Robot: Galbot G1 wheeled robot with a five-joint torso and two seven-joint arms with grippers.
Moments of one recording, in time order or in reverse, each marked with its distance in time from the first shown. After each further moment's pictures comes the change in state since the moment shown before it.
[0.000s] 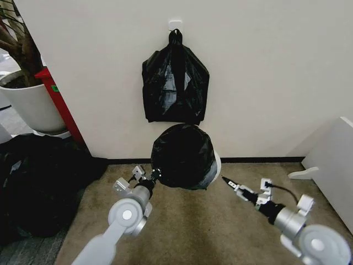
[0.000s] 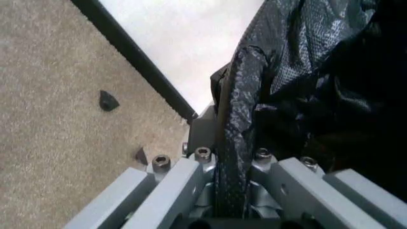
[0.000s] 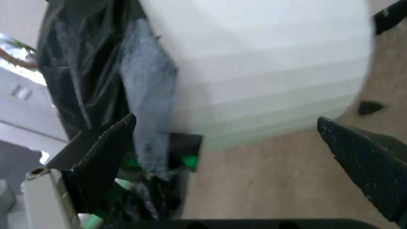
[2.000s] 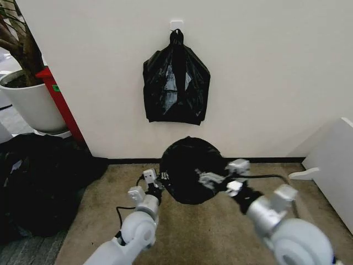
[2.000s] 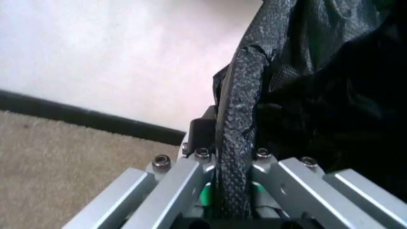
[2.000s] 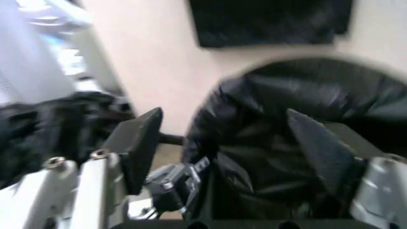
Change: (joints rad) left arm 0.016 -0.036 0.170 0.088 0.772 -0.045 0.137; right arm 0.309 -0.015 -0.523 0.256 -0.684 0.016 0.485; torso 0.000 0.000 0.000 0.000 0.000
